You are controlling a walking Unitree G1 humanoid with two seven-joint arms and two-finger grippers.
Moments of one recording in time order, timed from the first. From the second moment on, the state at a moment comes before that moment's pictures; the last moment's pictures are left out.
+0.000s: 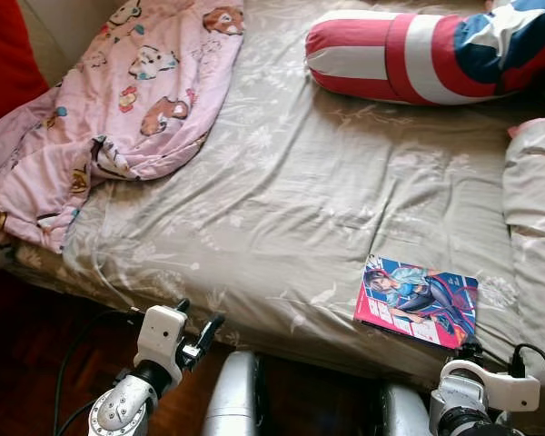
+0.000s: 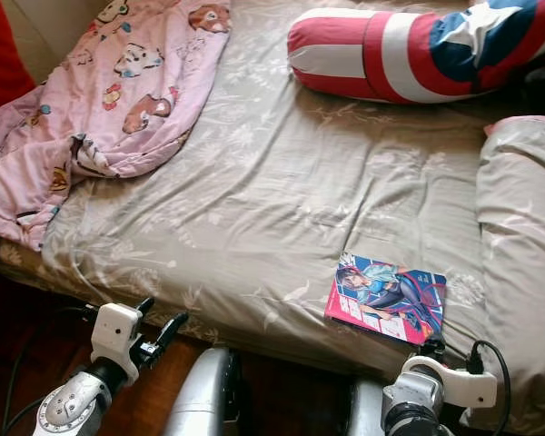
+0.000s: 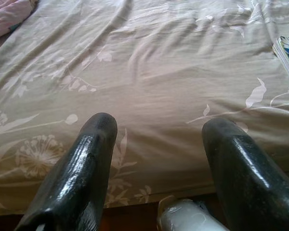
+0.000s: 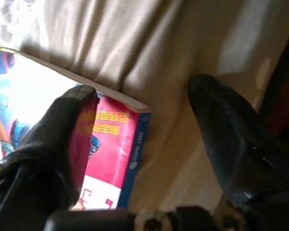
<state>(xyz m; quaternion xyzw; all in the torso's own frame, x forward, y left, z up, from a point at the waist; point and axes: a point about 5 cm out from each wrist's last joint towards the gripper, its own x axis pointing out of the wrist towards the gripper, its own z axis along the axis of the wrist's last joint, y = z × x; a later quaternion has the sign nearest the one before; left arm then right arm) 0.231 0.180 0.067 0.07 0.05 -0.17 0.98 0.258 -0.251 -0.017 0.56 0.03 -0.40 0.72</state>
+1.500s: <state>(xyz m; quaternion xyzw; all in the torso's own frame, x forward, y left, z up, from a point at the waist) 0.255 0.177 0.015 -0.04 0.11 -0.05 0.99 0.252 -0.203 -0.008 0.16 0.11 -0.01 0.98</state>
